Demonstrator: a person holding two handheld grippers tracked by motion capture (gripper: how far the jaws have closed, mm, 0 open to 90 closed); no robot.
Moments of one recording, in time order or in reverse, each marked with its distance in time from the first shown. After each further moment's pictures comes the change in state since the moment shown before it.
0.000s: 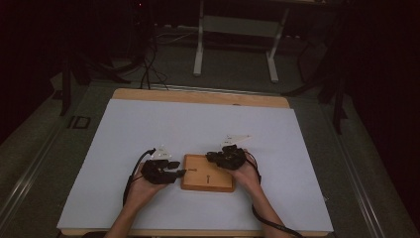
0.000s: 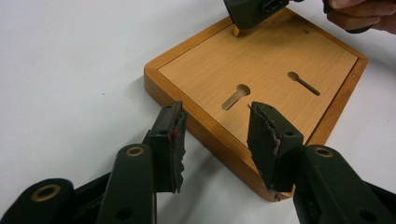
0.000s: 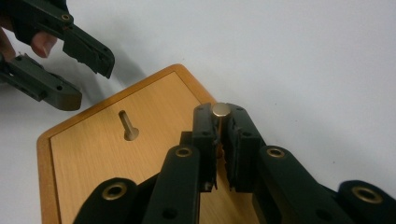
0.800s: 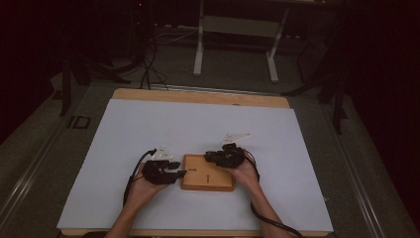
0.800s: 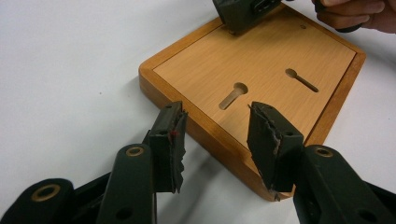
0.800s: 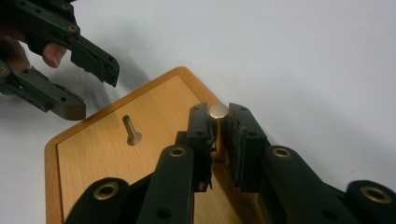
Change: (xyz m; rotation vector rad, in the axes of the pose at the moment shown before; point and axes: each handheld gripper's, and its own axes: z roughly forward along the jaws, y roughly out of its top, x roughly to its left) left arm -0.001 0.000 0.001 0.011 0.001 0.010; right arm -0.009 -0.002 0.007 -0.013 0.069 0.038
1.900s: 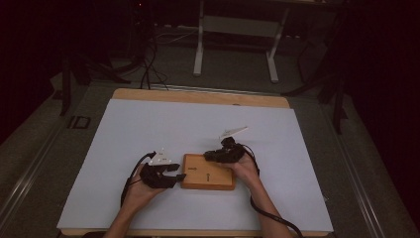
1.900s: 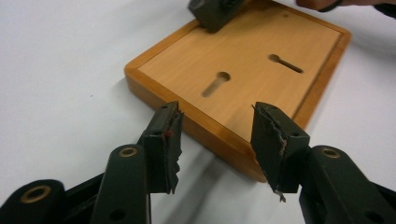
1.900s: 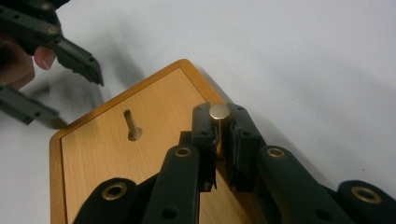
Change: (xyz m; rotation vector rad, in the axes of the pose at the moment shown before) left arm -0.008 -0.006 -0.010 -0.027 -0.024 0.090; right arm -0.014 0.012 0.004 0.094 0.082 0.080
